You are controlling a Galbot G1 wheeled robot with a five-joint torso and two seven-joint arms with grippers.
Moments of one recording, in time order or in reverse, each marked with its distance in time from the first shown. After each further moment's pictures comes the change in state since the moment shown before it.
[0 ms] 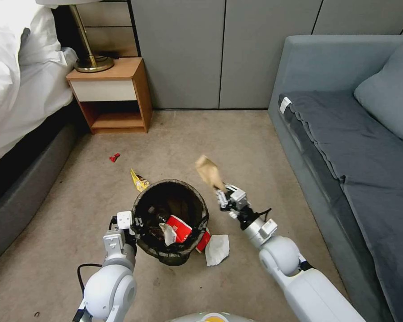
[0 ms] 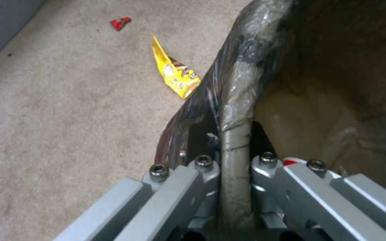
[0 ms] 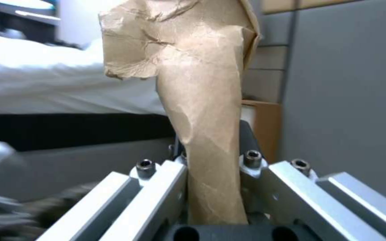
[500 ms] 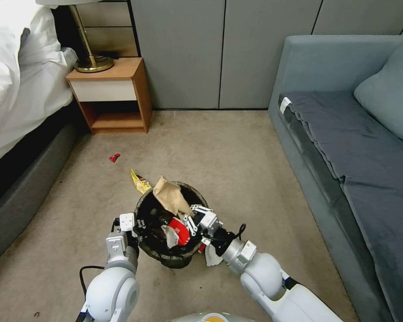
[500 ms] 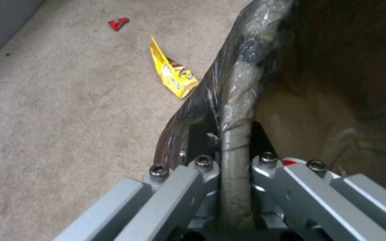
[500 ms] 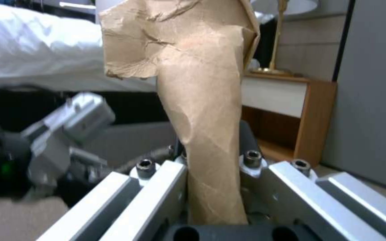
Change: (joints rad) left arm 0.008 -0.011 0.002 -0.012 0.007 0.000 0.001; right arm 0.013 0.020 -0.138 -0.071 -0.047 -0.006 0.000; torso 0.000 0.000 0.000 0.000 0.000
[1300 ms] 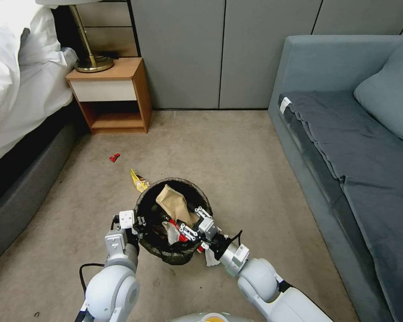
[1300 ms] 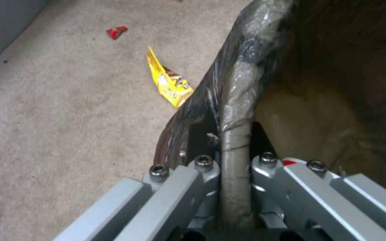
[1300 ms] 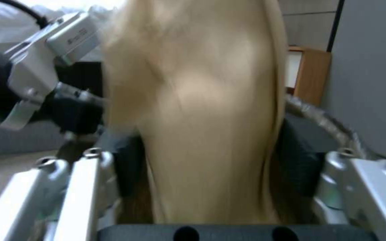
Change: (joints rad) left arm -0.012 -0.006 0.001 -0.017 -0.005 0.003 0.000; right arm -0.020 0.012 0.003 -0.070 -0.036 -0.006 0.024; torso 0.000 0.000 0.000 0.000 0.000
